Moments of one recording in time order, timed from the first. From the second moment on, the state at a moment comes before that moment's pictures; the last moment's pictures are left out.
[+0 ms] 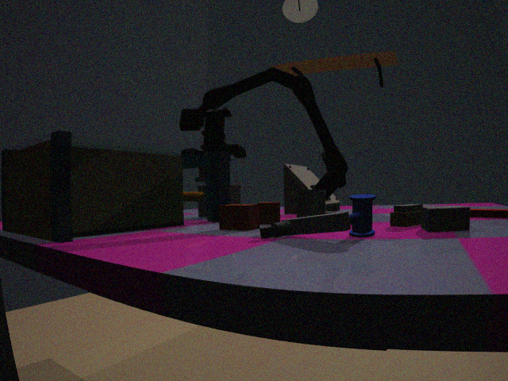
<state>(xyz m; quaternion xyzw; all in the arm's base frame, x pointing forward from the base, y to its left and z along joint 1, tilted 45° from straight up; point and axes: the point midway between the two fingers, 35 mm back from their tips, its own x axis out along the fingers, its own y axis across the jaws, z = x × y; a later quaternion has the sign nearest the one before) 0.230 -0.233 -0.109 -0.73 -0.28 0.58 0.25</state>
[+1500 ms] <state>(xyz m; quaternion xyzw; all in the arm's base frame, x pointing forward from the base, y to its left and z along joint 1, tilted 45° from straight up) 0.229 -0.229 -0.117 -0.72 -0.25 0.59 0.27</state>
